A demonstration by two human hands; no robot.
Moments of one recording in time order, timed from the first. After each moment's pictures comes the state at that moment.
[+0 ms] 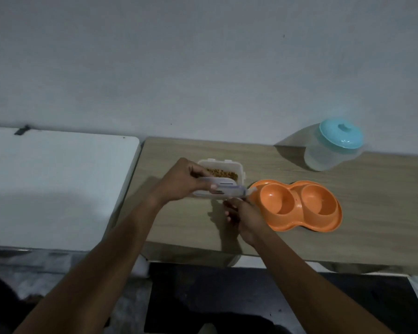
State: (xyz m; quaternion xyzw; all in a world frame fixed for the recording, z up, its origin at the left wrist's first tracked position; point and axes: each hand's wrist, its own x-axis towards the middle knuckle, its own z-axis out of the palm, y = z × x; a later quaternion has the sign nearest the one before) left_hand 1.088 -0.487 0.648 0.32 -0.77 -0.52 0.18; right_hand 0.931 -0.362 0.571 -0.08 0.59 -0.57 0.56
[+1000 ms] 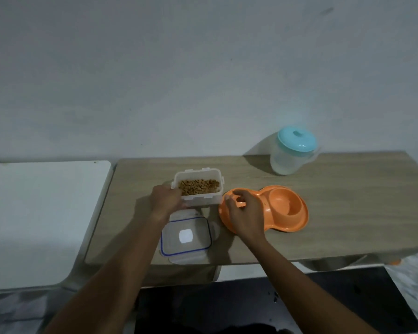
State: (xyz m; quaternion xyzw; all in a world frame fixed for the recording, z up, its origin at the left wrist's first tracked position) left_hand 1.034 -0.465 0.626 0.60 -0.50 -0.58 0.24; right_hand 0.885 -0.321 0.599 -0.32 0.81 -0.46 0.17
